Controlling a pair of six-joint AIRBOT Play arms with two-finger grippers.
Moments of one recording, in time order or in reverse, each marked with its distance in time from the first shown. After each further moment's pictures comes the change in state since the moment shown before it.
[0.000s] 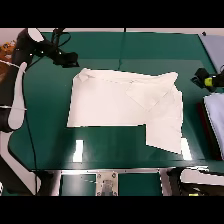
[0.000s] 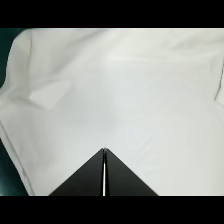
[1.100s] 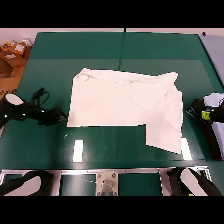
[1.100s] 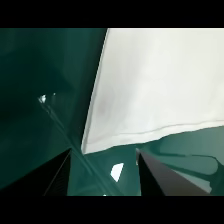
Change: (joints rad) left arm 0.220 0.685 -1.363 -0.122 0.301 0.041; right arm -0.068 0.515 -0.579 -0.023 0.100 0.015
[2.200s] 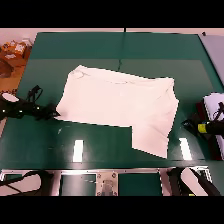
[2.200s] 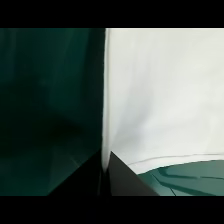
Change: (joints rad) left arm 0.131 -0.145 0.089 -0.032 0.045 0.188; right arm -0.090 -0.016 -0.164 -0.094 0.053 0.063
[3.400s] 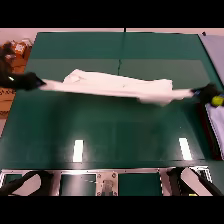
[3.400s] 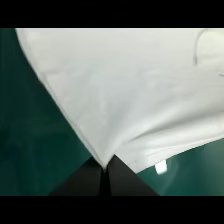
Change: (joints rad) left arm 0.007 0.241 0.436 -0.063 -0.233 0.004; right arm -0.005 -0.045 0.390 0.485 0.100 -0.361
